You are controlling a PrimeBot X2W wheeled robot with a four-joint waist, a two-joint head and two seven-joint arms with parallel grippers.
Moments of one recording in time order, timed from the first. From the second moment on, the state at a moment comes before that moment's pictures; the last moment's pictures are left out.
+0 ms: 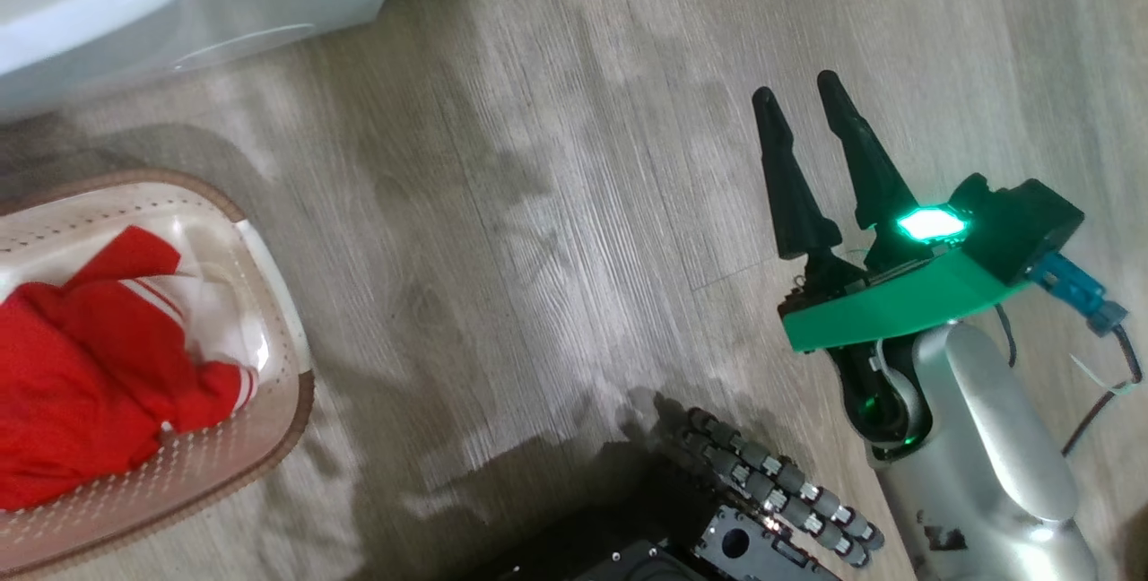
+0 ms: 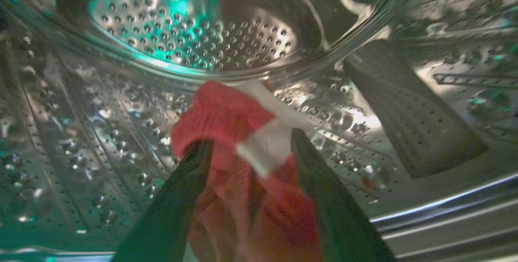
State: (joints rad) left arm -1.27 0.63 -0.19 0.84 -0.38 -0.02 -0.04; right arm -0.36 -0.05 0.24 0.13 0.51 0.13 -0.25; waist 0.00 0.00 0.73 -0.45
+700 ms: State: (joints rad) left arm -0.84 0.46 -0.18 0.49 -0.45 0.11 -0.24; right arm -0.31 -0.05 0.13 0.15 0.41 0.13 -0.25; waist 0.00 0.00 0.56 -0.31
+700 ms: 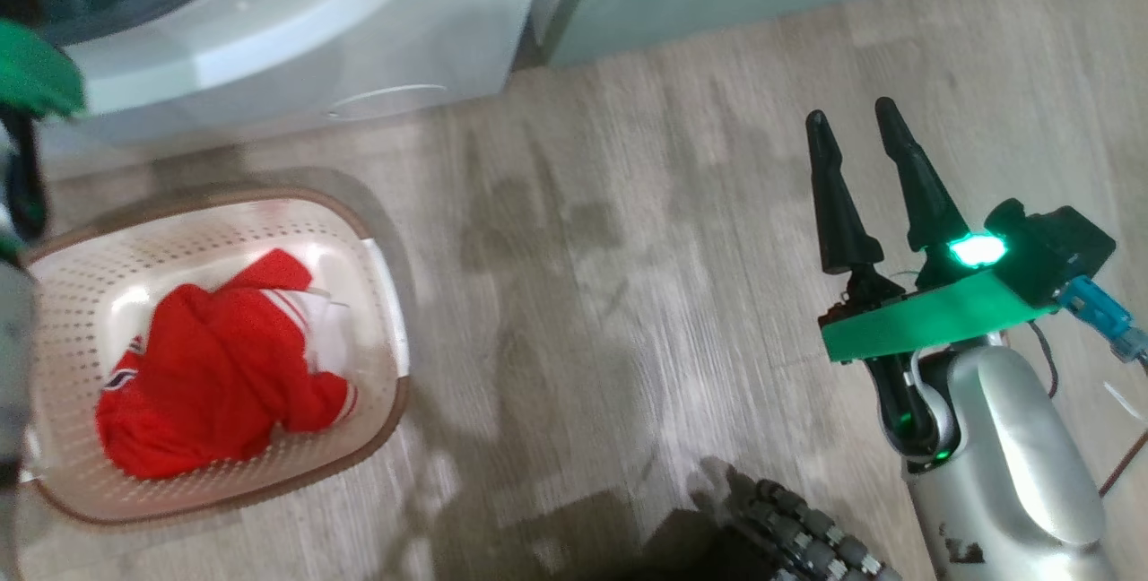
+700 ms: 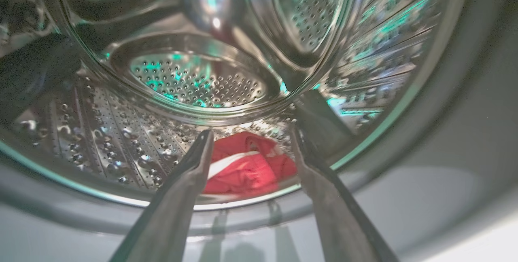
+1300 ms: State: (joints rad) left arm -0.27 0.32 -0.08 -0.11 -0.42 0.22 -0.26; right arm -0.27 -0.05 0.05 0.17 0.28 0.13 -0.25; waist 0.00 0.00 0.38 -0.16
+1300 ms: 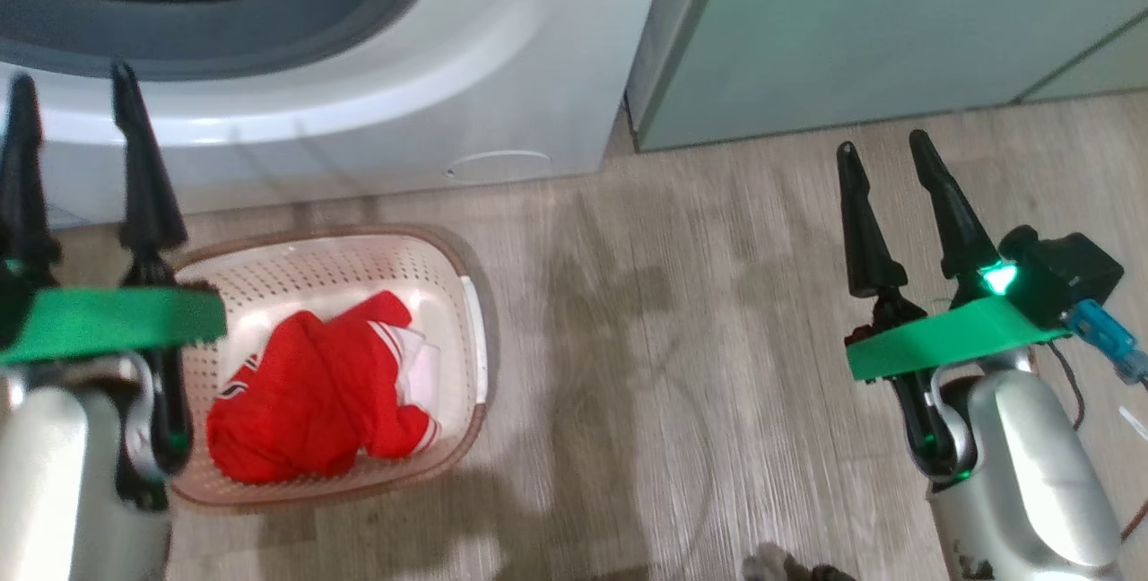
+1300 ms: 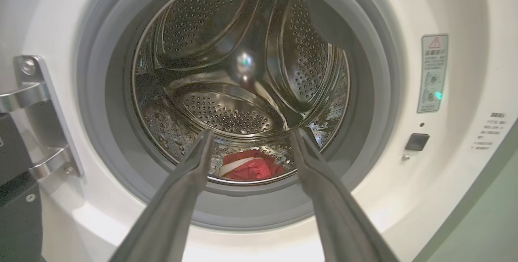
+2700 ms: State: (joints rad) left arm 0.14 0.22 -0.15 -0.08 -0.30 0.17 -0.24; right arm 0.10 -0.05 -0.07 -0.03 0.21 0.13 -0.07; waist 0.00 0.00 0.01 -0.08
